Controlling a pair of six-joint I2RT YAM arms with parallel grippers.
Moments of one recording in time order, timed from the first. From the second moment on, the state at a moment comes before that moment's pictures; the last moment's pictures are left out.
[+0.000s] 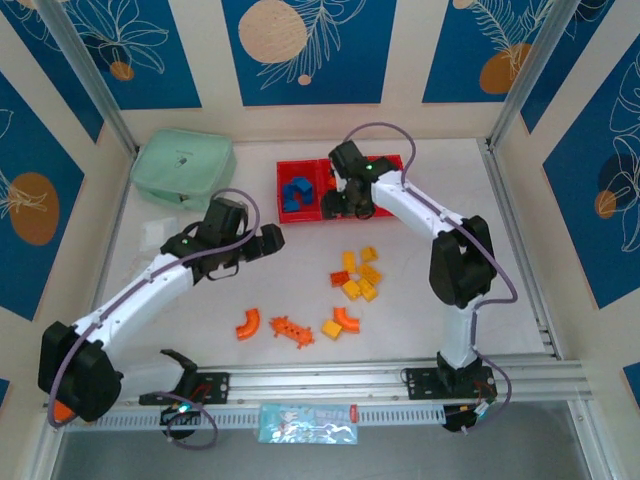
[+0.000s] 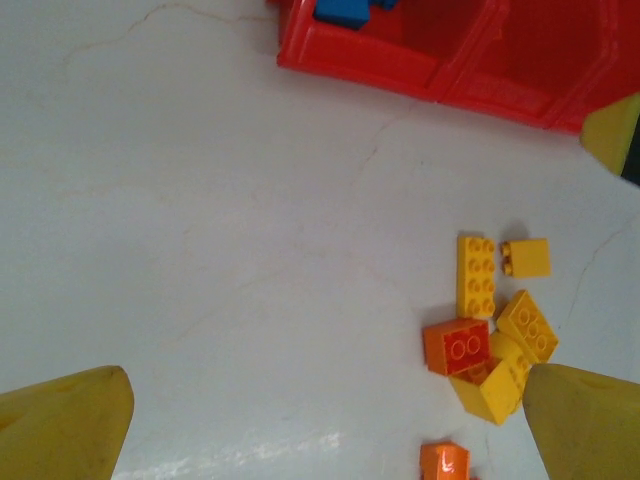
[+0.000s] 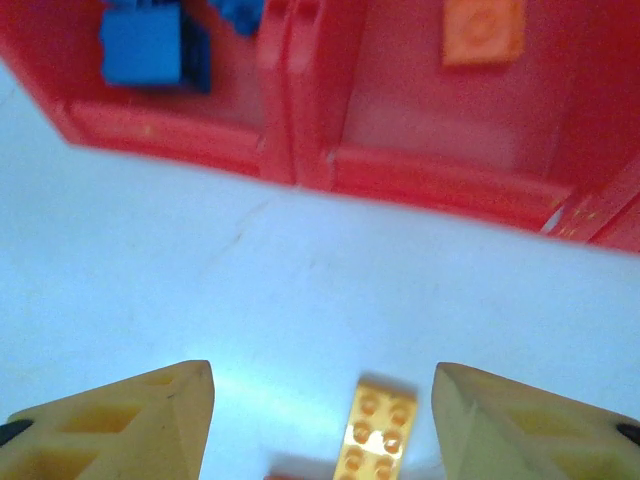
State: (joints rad) left arm -0.52 1.19 0.93 -0.59 0.08 -0.74; right arm 0.55 1.92 1.67 -0.92 -0.04 0.33
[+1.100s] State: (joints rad) left arm -0.53 0.99 0.70 -0.65 0.01 -0.87; right arm 0.78 1.94 1.35 -0.82 0.07 0.31
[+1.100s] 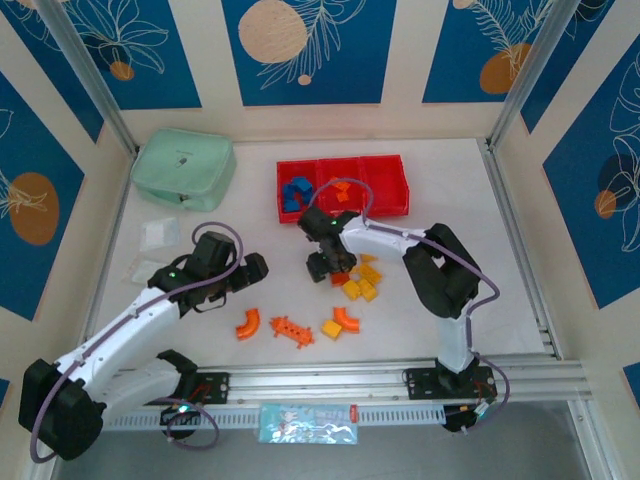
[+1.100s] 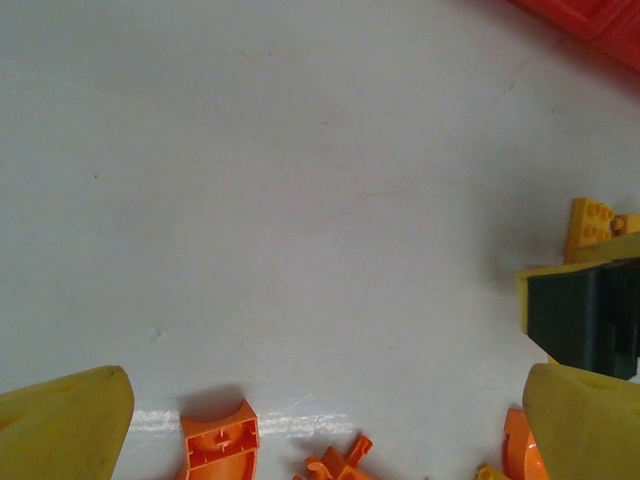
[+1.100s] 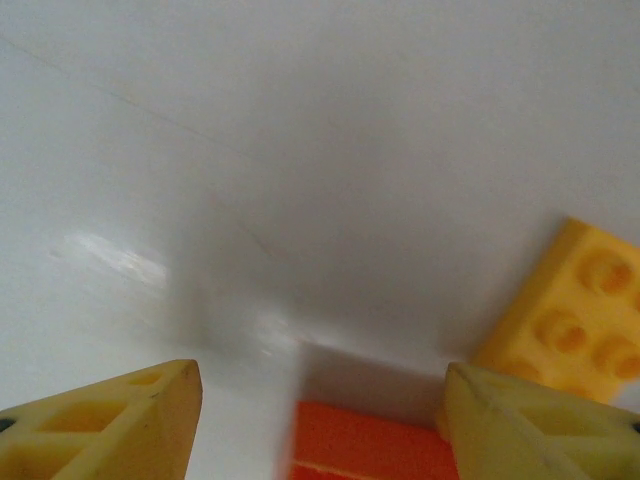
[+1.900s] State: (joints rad) left arm -0.53 1.01 0.70 -0.65 0.01 -0.87; right arm 0.78 1.89 1.29 -0.86 0.07 0.44
